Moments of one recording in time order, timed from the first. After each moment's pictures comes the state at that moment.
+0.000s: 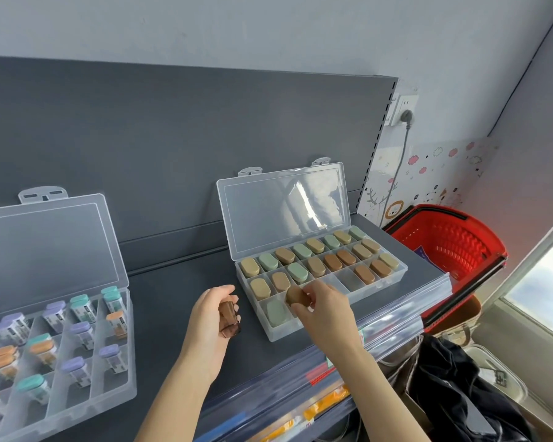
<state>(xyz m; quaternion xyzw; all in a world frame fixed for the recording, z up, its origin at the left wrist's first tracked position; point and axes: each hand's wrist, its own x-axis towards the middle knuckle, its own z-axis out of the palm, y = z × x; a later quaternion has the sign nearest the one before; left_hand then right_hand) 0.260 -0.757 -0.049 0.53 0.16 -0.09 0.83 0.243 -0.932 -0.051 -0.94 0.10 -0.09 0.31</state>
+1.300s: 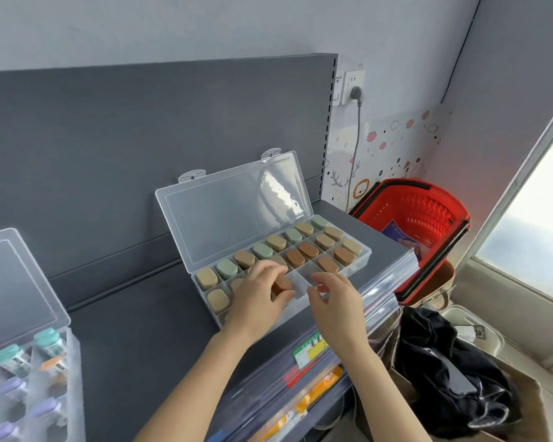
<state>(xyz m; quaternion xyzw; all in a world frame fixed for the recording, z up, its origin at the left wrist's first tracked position) 0.304 -0.865 -0.060 0.89 -0.30 0.05 0.35 0.234 -0.996 -0.064 -0.88 0.18 -0.23 0.38</state>
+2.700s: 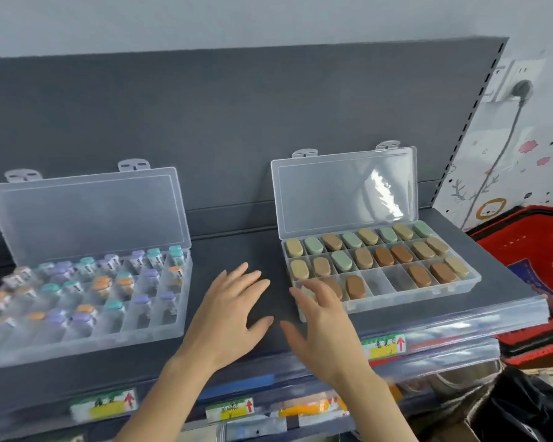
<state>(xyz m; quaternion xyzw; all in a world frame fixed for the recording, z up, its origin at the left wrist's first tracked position) 0.212 -0.733 -0.052 0.97 -0.15 0.12 0.14 0.212 -0.914 -0.069 -0.94 -0.18 -0.11 0.27</state>
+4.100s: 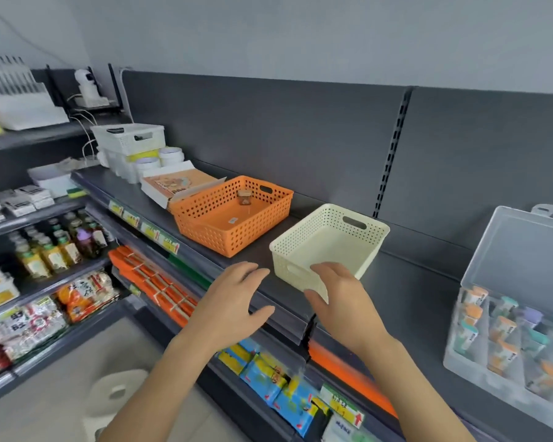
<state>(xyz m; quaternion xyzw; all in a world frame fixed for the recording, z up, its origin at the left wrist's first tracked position) -0.118 -0.147 -0.026 0.95 0.24 0.17 0.10 0.043 -0.279 -0.015 -0.80 -0.53 0.01 0.29</state>
